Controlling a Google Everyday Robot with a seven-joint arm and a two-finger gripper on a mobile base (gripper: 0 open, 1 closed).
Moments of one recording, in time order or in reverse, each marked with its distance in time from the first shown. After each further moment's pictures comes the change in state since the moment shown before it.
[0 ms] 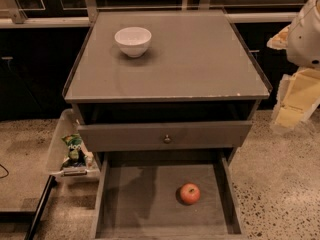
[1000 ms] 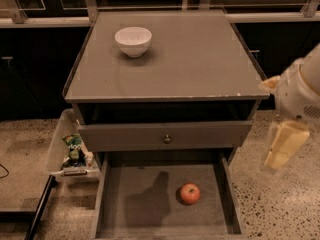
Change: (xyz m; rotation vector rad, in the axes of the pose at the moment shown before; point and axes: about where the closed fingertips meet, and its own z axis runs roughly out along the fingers) arm 0.025 0.039 0.071 -0.061 -0.038 0.027
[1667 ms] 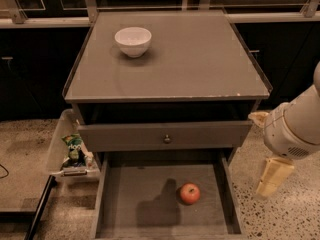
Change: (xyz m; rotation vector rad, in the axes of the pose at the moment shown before) arm 0.026 0.028 0.073 -0.020 -0.016 -0.040
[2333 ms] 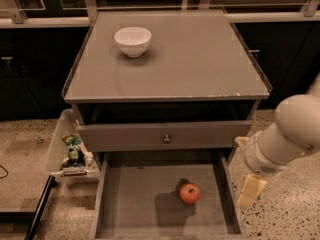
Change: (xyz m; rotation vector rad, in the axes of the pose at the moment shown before) arm 0.031 0.000 0.114 -0.078 -0.008 0.056
